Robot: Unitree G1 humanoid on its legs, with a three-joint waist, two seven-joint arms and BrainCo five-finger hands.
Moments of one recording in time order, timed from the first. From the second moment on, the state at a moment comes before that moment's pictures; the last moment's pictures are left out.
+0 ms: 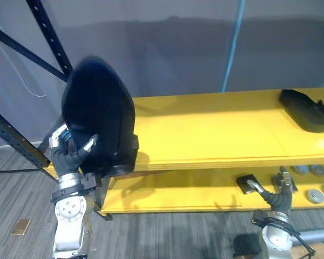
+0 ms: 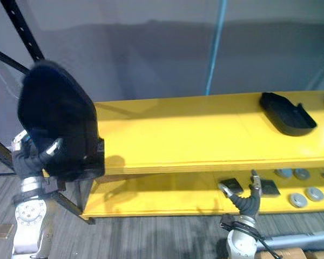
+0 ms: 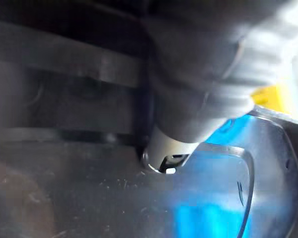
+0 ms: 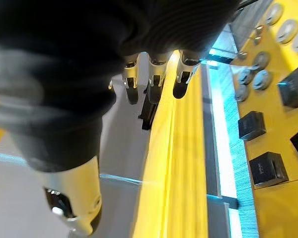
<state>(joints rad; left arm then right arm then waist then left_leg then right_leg) -0.19 0.33 0.12 -0.30 -0.45 -0.26 0.18 0.16 -0.04 -0.35 -0.10 -0.13 -0.12 -0.30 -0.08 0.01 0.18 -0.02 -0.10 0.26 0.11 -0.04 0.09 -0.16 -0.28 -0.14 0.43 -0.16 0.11</state>
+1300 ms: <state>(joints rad) -1.42 0.62 -0.40 0.87 -0.86 -0.09 0.22 0.24 -0.11 0.08 -0.24 -0.13 -0.11 -0.15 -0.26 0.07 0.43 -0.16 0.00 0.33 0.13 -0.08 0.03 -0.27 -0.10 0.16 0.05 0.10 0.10</state>
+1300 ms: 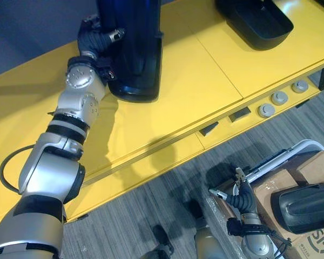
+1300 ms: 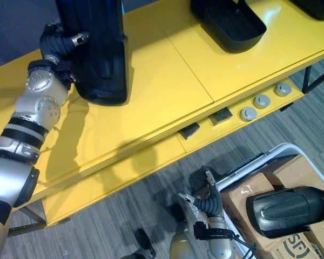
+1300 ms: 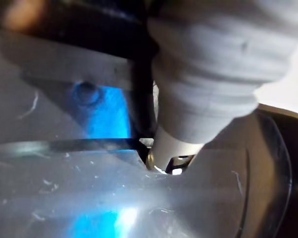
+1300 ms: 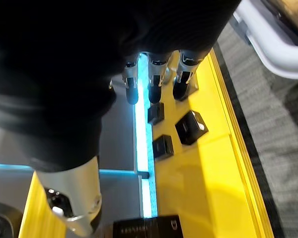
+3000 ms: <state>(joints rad) -1.41 0.54 -0.34 1.01 -0.65 0.06 0.33 0.25 -0.11 0.22 -0.16 -0.13 -0.11 -0.18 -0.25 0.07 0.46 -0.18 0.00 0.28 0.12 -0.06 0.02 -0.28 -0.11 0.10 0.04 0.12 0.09</state>
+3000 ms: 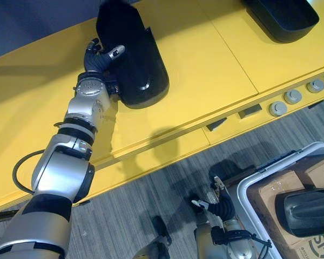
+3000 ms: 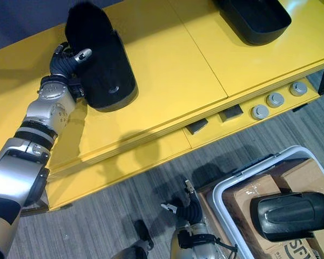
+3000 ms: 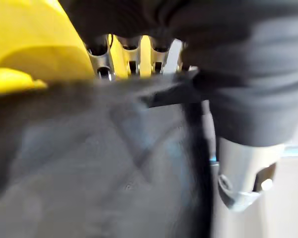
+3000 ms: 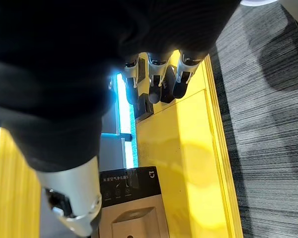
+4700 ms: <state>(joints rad) 0.30 0.04 0.04 -0.40 -0.03 -0.22 0.32 0.29 0.02 -0.42 -0.25 -0.04 -0.22 -0.27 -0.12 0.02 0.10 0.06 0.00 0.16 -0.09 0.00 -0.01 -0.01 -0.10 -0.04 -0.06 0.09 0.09</state>
